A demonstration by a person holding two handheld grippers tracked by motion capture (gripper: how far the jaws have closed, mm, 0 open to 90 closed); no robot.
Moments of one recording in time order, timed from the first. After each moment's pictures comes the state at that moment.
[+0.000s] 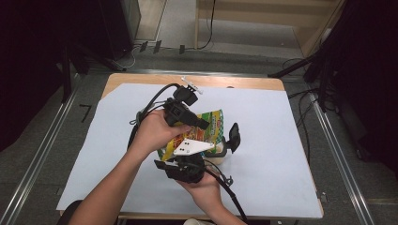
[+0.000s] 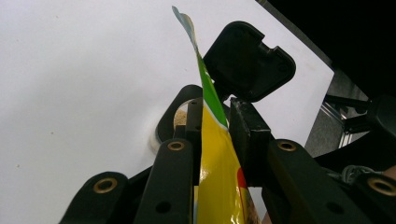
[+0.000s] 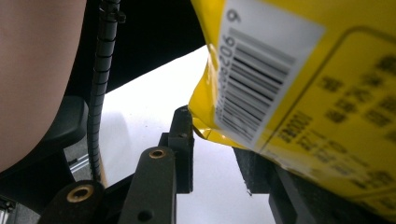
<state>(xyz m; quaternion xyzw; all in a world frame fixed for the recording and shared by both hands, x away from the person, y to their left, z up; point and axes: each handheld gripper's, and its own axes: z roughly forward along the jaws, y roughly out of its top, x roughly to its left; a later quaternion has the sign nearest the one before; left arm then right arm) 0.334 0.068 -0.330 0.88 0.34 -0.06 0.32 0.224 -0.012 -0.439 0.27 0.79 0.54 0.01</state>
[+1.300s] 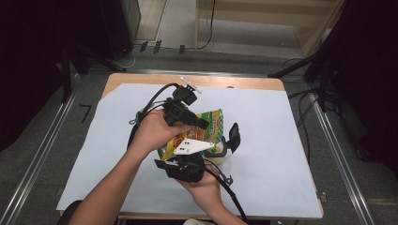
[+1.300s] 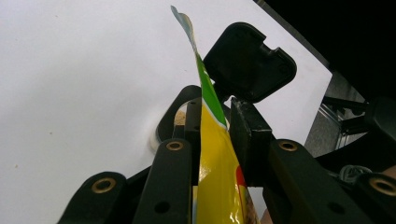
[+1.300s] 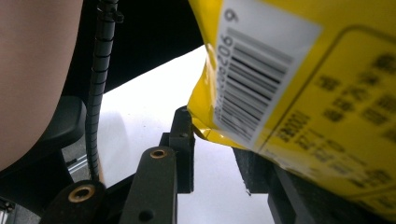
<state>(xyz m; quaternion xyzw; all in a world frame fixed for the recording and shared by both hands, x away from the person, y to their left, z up) 0.336 0.070 -0.331 0.88 0.34 -0.06 0.33 0.226 -0.012 -0.440 0.27 0.79 0.54 0.01</state>
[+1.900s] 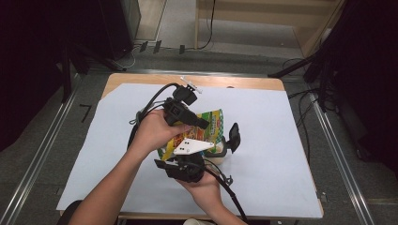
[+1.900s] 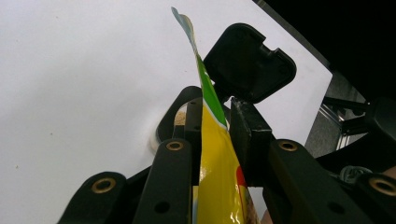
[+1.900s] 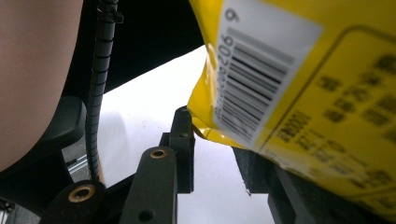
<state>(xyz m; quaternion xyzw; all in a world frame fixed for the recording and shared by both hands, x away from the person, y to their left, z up) 0.335 0.070 -0.331 0.88 0.34 -0.06 0.33 0.226 -0.011 -0.439 0.28 0.79 0.54 0.01</state>
